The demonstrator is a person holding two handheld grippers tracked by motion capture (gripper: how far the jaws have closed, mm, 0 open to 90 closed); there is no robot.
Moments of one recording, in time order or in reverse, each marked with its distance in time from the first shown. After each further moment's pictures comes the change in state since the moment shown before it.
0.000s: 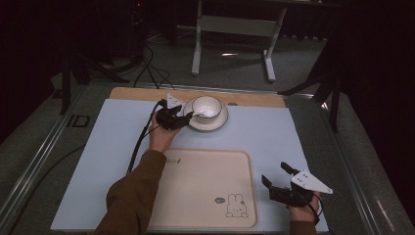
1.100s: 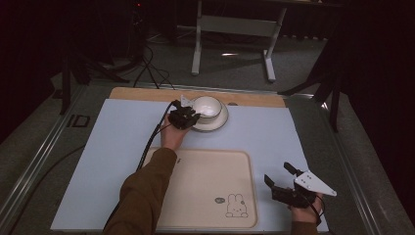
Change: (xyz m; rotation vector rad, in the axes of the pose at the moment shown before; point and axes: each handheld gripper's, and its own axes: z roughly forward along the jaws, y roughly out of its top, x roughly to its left) left arm -0.017 0.001 0.039 0.079 -0.044 -0.002; right arm -0.003 -0.001 -0.006 -0.023 -0.021 0.017
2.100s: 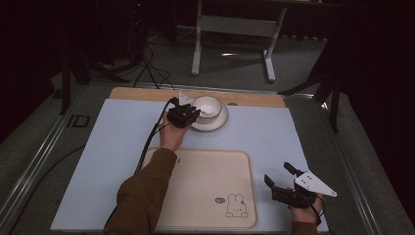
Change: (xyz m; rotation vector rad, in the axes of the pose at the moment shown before) left arm -0.007 0.015 -0.030 -0.069 0.008 -0.008; right arm 0.001 0.000 -0.001 -0.009 -0.001 -0.008
